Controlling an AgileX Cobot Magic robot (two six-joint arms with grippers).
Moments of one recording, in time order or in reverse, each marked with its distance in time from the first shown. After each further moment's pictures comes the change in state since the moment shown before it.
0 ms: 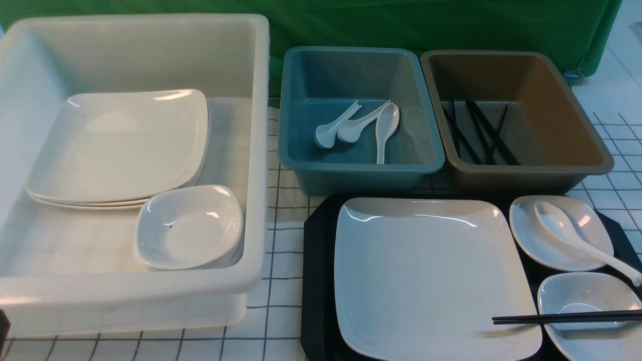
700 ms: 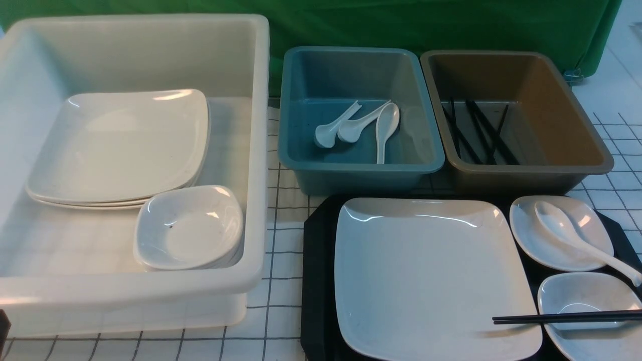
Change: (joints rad) right arm 0.000 0.000 0.000 0.321 -0.044 0.494; left arm 0.000 0.000 0.000 0.000 0.000 0.001
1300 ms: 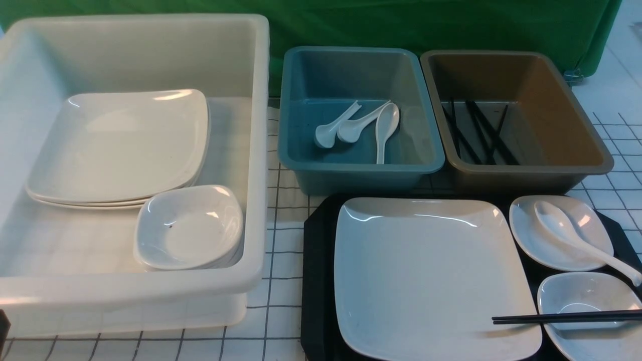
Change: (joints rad) right arm 0.000 0.459 -0.652 -0.023 0.495 -0.451; left arm 0.000 0.000 0.000 0.000 0.000 0.001
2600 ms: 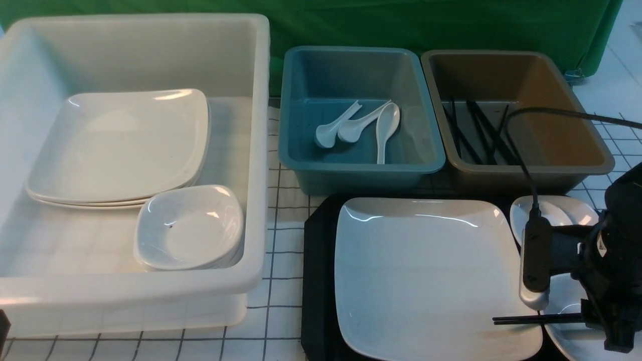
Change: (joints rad) right arm 0.247 1.133 -0.215 -0.618 0.154 -0.806; left arm 0.000 0.000 0.000 0.000 0.000 0.000
